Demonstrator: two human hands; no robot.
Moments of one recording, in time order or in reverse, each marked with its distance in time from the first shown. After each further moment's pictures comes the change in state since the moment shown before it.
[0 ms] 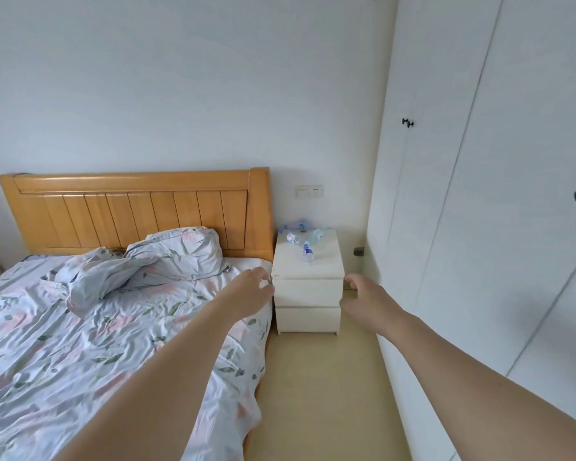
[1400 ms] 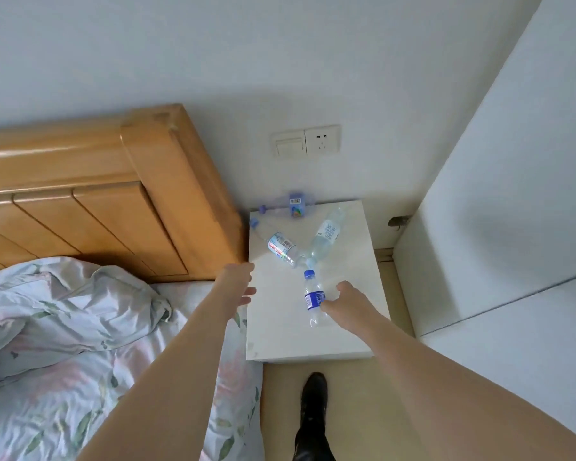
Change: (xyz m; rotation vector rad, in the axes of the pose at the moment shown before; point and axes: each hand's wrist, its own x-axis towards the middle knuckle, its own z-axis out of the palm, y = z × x) left_hand 0.891 -0.127 0.146 -0.742 -0.233 -0.853; right_hand 0.873 0.133 0.118 0.173 -0.327 0.537
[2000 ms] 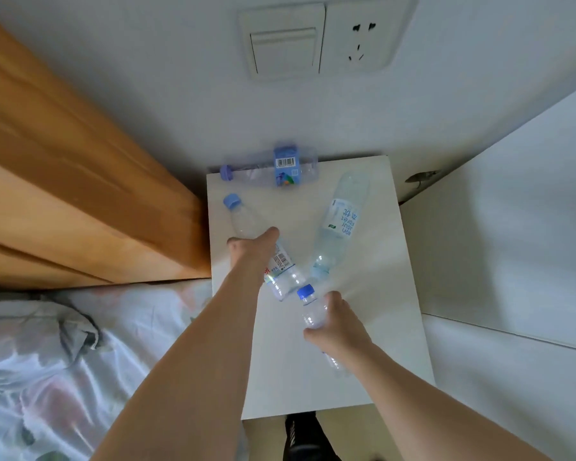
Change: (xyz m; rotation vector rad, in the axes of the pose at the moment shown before) left_hand 0.316 0.014 0.125 -0.145 0.072 -0.275; right_hand 0.236 0.032 0.093 -0.122 -0.106 0.252
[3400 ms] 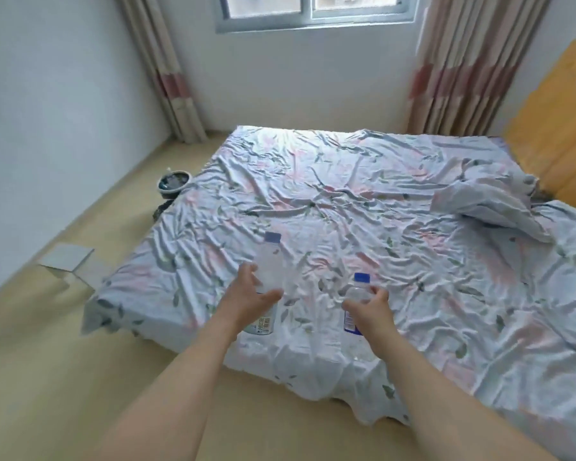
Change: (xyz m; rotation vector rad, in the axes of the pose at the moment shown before) left_hand -0.701 -0.805 -0.409 -0.559 1.115 -0.036; right_hand -0.690 0.184 0.394 -0.483 -0.881 -0.892
